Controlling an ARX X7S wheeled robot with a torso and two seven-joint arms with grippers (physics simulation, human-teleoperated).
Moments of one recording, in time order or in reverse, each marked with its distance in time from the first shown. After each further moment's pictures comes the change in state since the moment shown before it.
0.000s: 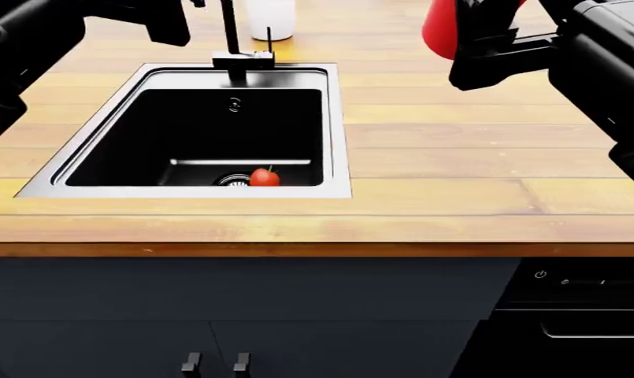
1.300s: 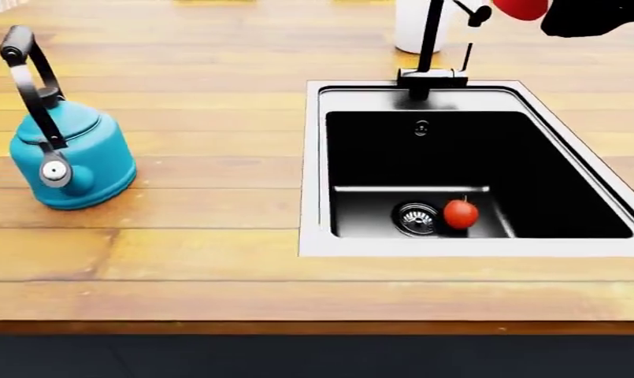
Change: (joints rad) left arm -0.140 -0.109 -0.103 0.020 -0.411 -0.101 -0.384; right arm 0.139 0.129 0.068 0.075 0.325 0.030 0.190
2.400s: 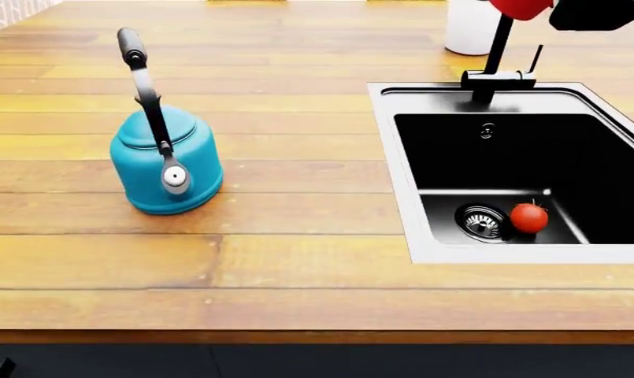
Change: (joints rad) left arm -0.359 0.176 0.318 -0.732 0.115 0.024 -0.053; right arm -0.004 0.021 -0.006 0.010 0.112 -0.061 0.048
